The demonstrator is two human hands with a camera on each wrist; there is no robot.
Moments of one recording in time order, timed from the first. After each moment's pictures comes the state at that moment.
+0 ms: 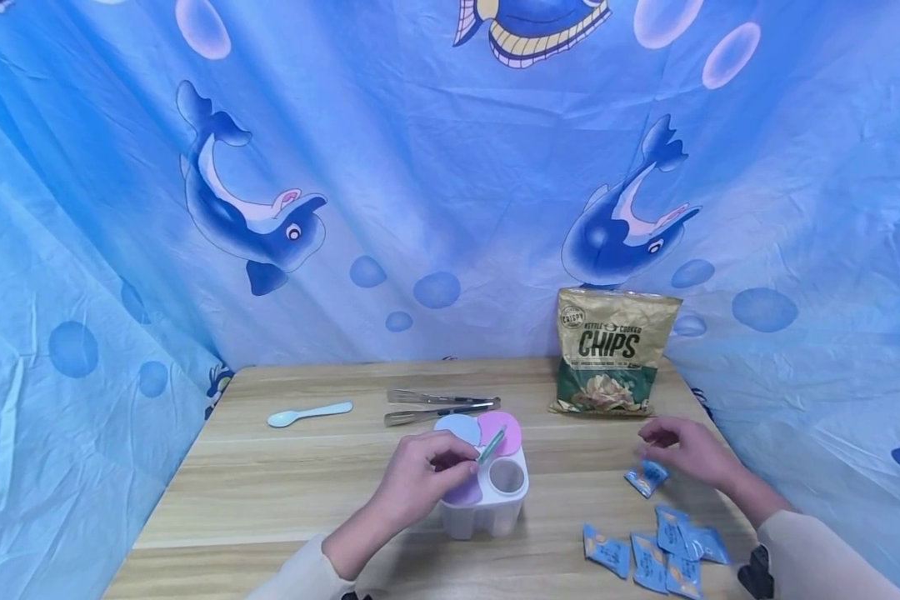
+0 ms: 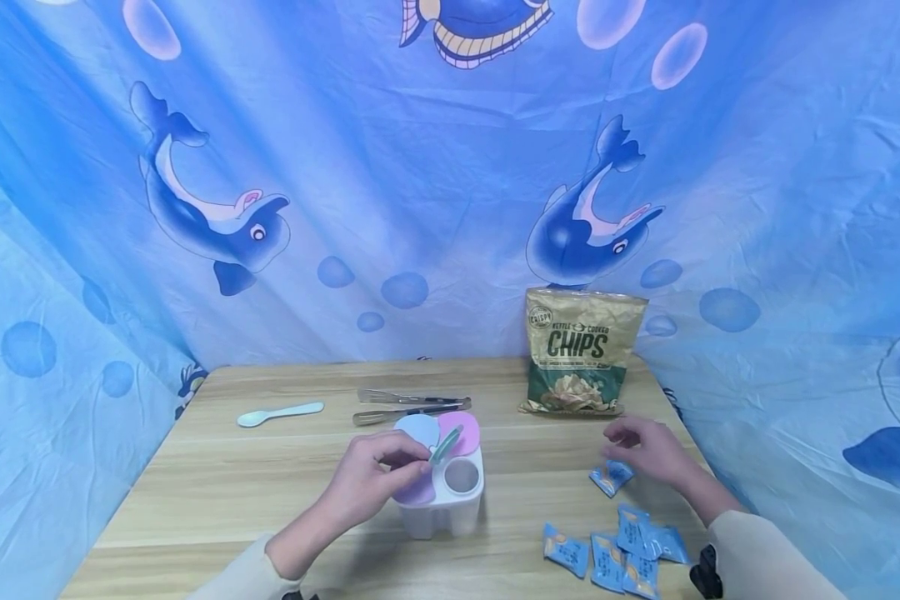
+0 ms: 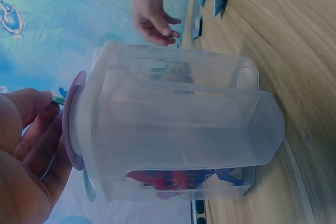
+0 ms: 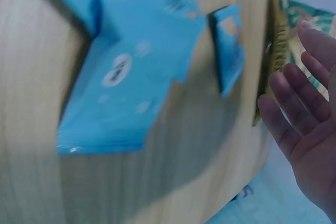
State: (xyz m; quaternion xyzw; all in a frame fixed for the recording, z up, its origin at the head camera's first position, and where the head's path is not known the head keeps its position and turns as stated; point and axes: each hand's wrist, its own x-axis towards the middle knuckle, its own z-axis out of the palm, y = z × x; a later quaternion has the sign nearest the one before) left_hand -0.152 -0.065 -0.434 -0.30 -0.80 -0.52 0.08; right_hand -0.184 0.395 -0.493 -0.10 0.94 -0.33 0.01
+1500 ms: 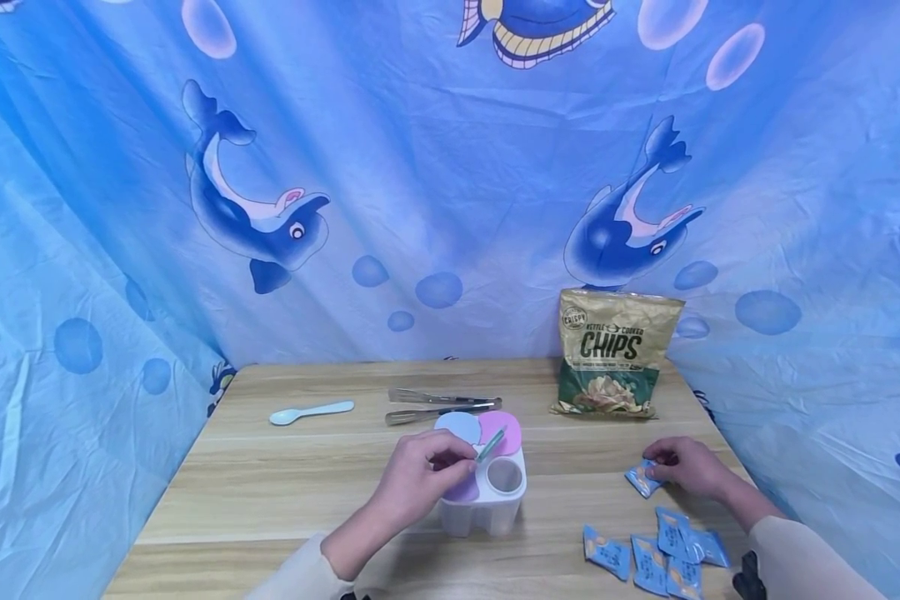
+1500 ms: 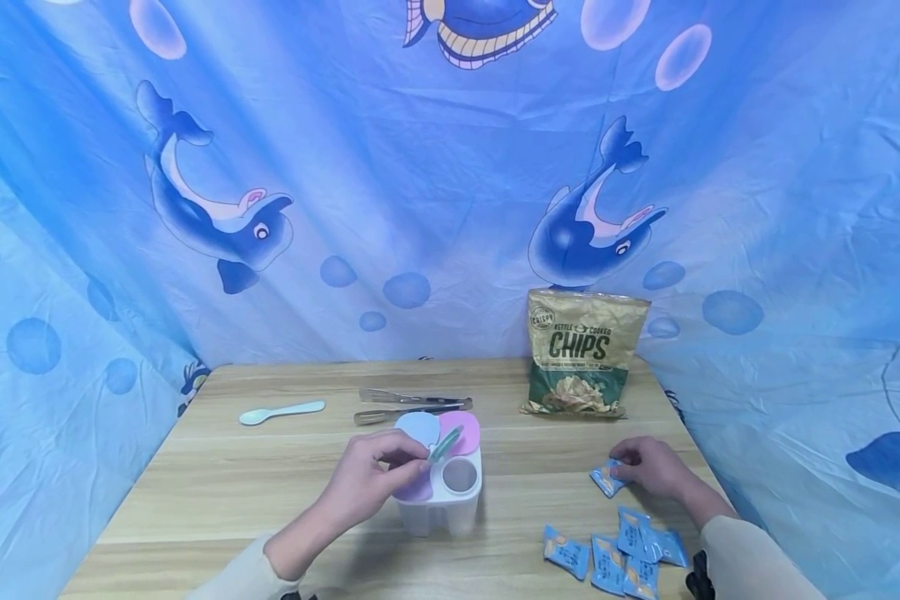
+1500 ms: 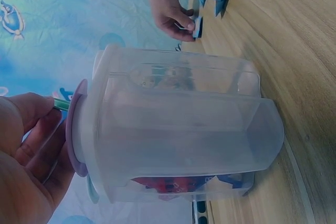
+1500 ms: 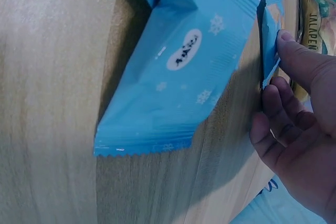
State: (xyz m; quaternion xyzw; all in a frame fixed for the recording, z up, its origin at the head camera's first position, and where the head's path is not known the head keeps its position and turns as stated) left_hand -0.148 -0.066 -0.432 -0.30 -0.80 -0.50 0.10; right_hand -0.192 0.413 -0.531 -0.07 0.95 -0.28 0.09
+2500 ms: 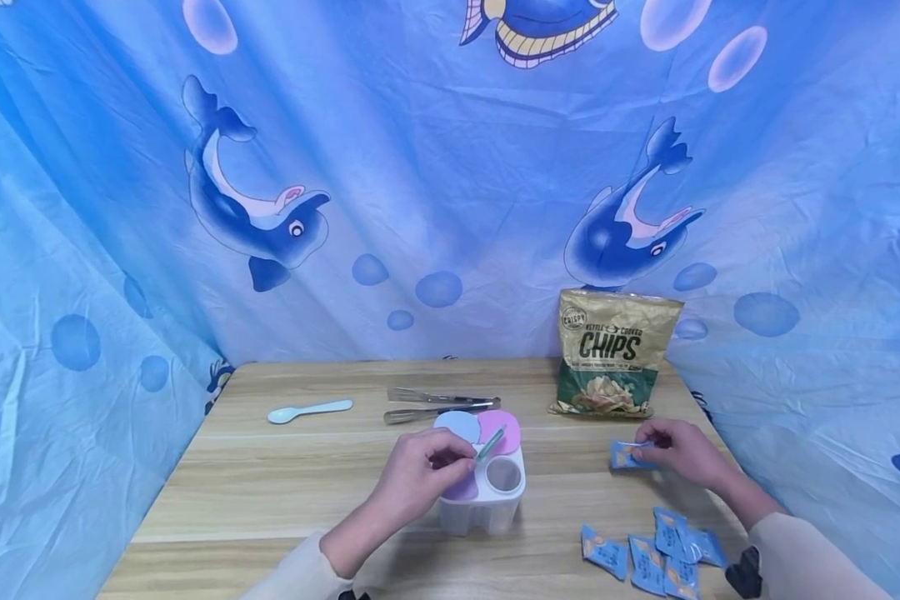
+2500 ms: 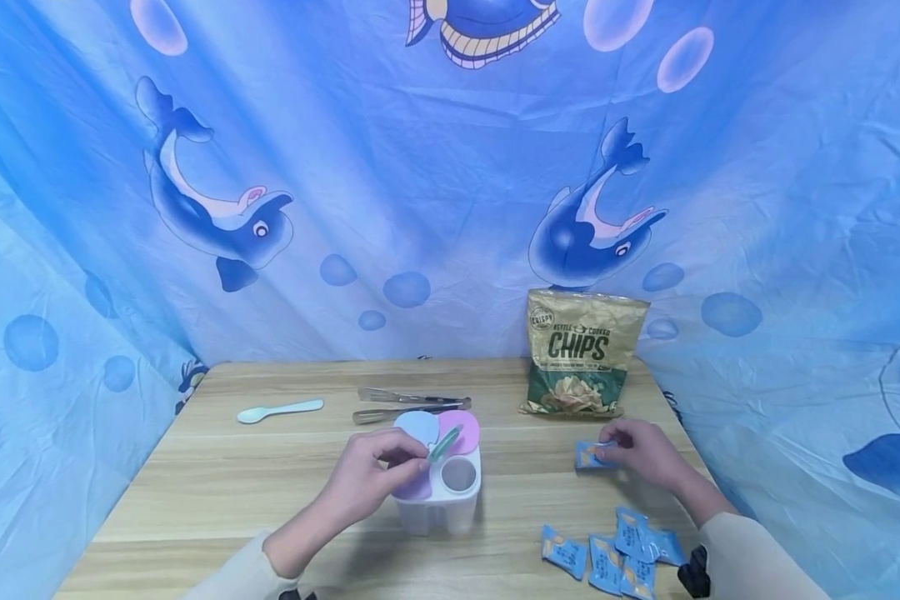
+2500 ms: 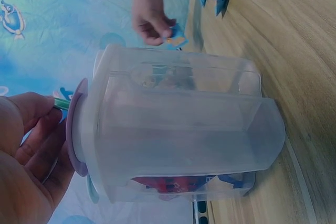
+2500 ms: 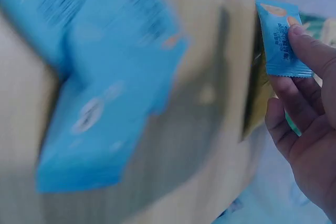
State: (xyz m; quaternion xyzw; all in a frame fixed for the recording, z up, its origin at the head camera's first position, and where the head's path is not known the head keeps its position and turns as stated) left_hand -0.150 -0.066 -0.432 -0.31 -0.80 -0.51 0.11; right_hand -0.192 0.393 -0.501 -0.13 0.94 -0.32 -0.02
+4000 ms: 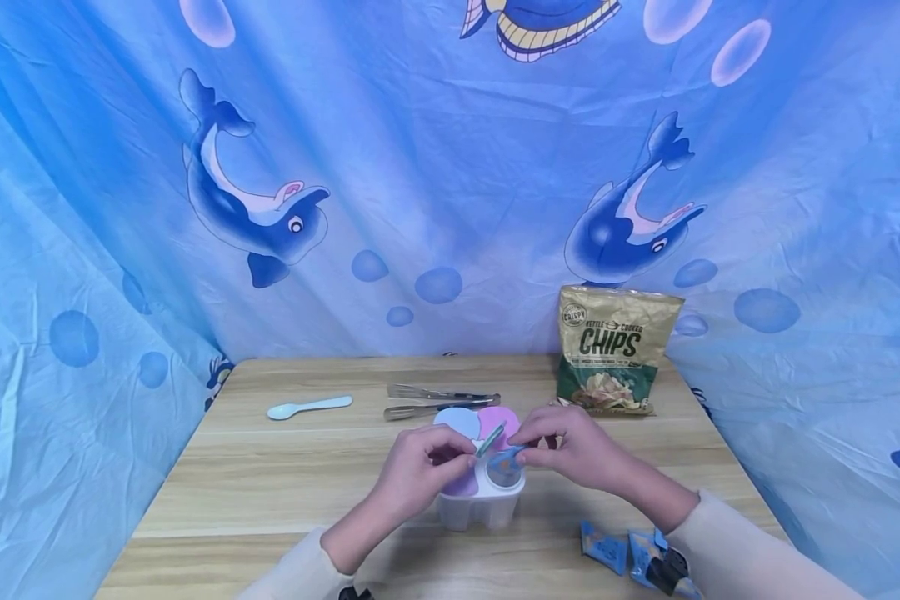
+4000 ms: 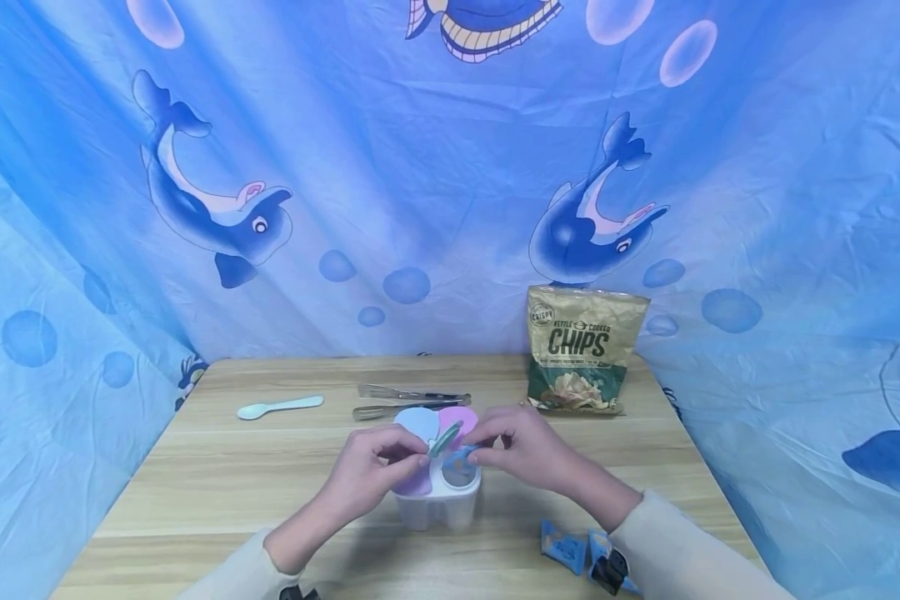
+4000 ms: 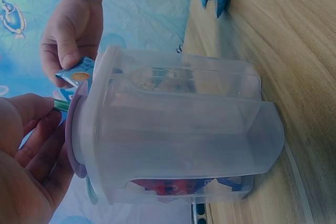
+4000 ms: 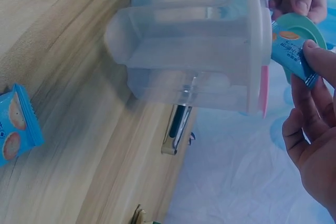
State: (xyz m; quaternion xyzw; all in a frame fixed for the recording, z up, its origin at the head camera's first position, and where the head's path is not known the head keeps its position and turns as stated) left_hand -0.150 -0.066 -0.431 -0.29 -0.81 -0.51 0.09; right_hand -0.167 0.208 -0.413 -0.37 0.82 -0.44 -0.04
